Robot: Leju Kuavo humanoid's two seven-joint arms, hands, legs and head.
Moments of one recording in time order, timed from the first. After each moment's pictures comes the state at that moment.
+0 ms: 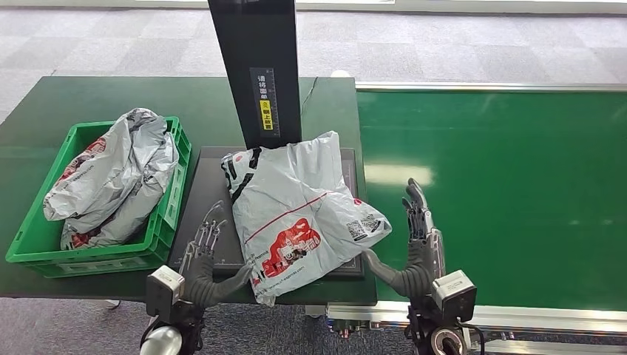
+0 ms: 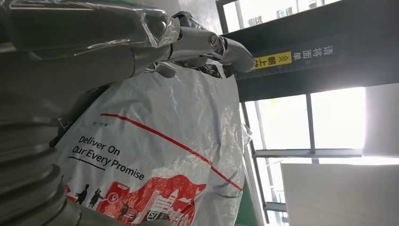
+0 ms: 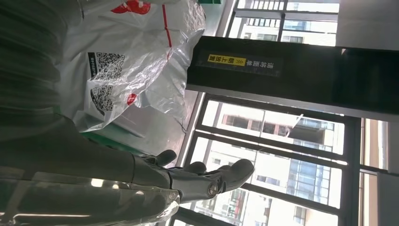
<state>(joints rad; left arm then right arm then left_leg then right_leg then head) -0.01 -0.09 -0.21 -1.37 -0.08 -0.16 -0.52 0.00 0.08 0.18 -1.46 0.16 -0.03 -0.61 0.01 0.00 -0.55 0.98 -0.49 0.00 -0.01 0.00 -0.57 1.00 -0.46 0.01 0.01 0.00</state>
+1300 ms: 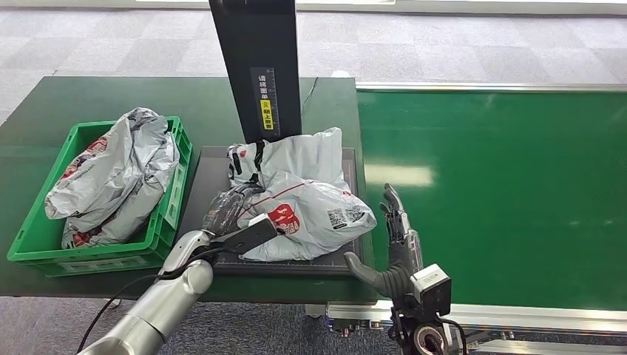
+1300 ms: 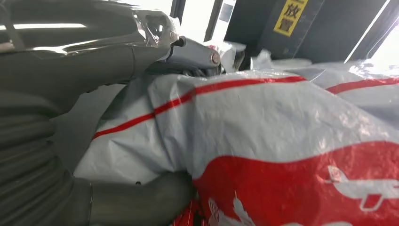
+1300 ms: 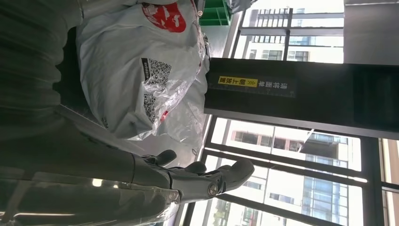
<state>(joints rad) -0.51 0.01 -0.42 -0.84 -0.76 0.12 -0.17 -0.03 0.11 0.22 -1.36 0.14 -0.01 -0.61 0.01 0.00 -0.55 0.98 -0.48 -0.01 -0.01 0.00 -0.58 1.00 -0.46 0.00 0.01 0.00</state>
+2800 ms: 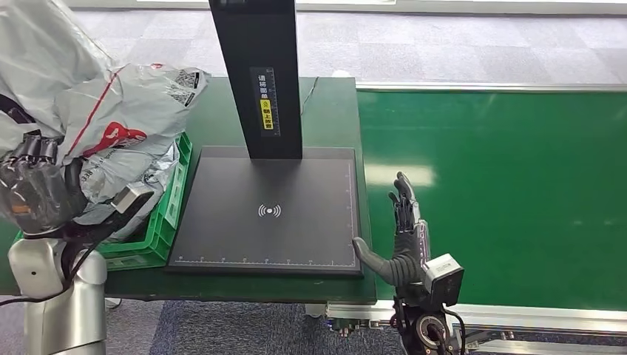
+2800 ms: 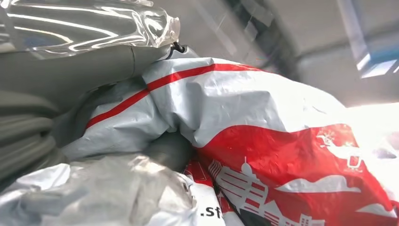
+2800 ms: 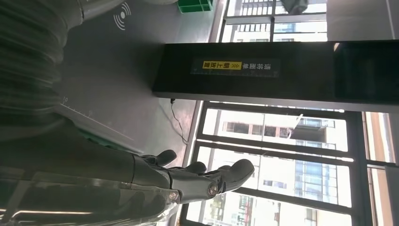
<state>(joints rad) -0.36 -0.03 0.32 -1.49 -1.43 0.61 -0.24 -0.07 0.14 0.18 -1.35 0.11 -0.02 -0.61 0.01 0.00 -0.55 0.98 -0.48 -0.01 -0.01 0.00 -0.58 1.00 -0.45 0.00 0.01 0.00</state>
